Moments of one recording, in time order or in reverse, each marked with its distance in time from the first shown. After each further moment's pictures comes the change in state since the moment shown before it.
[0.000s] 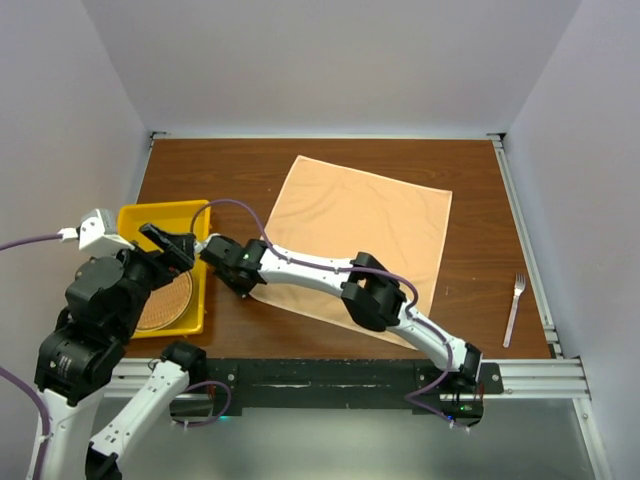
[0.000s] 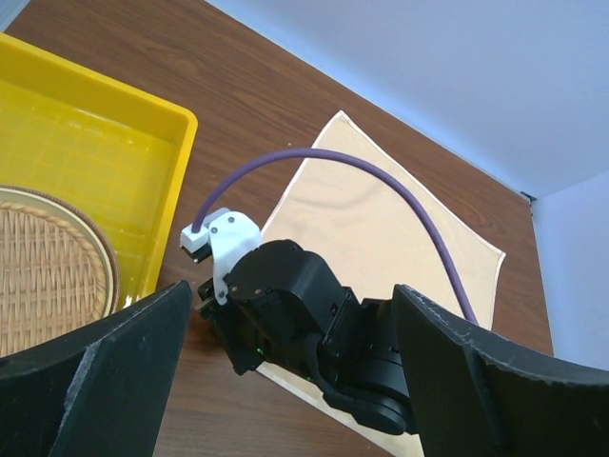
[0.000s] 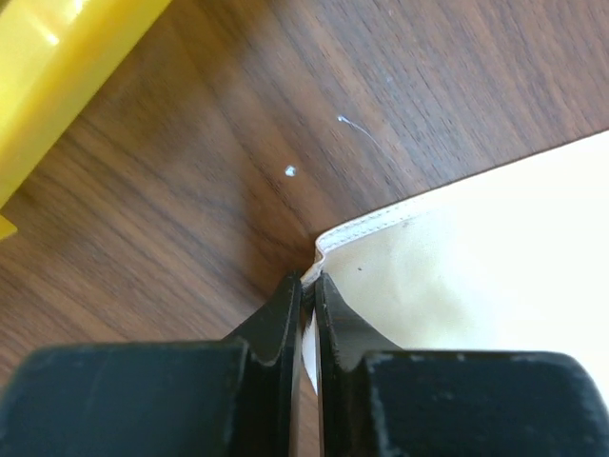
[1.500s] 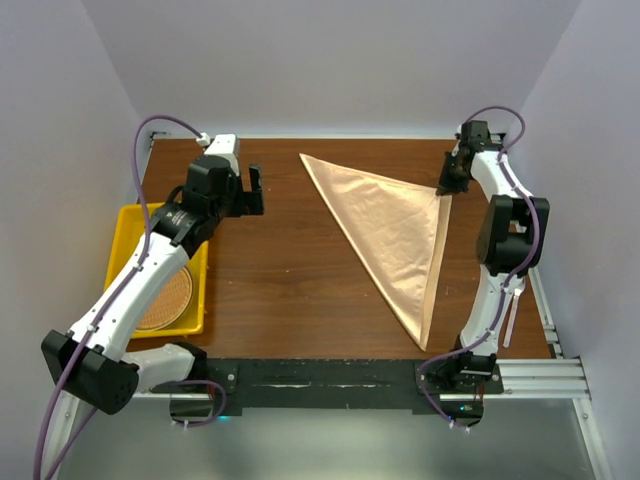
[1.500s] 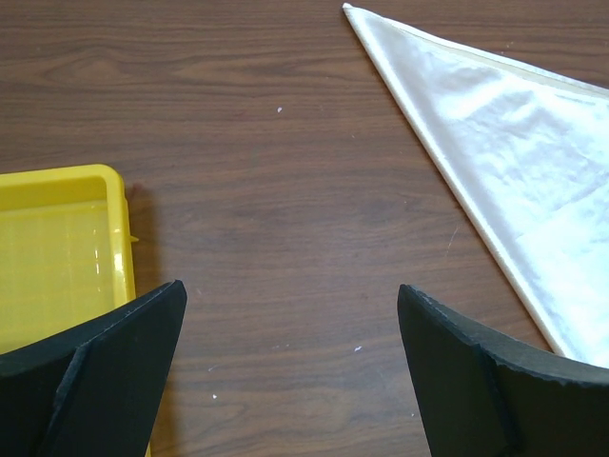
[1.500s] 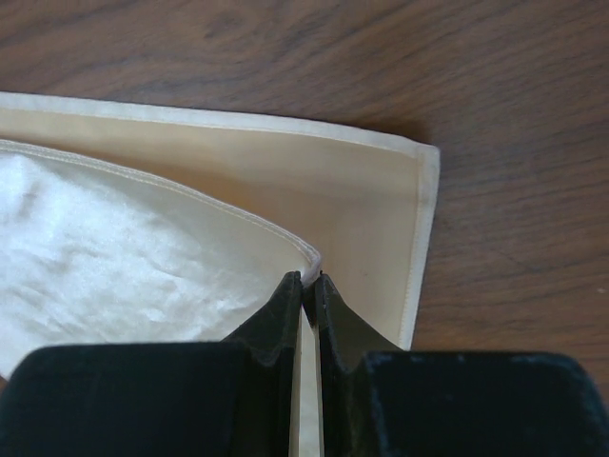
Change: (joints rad) left arm -0.042 0.699 0.032 0.398 0.125 0.377; right arm -1.263 -0.367 -0.444 0.074 -0.256 -0.007
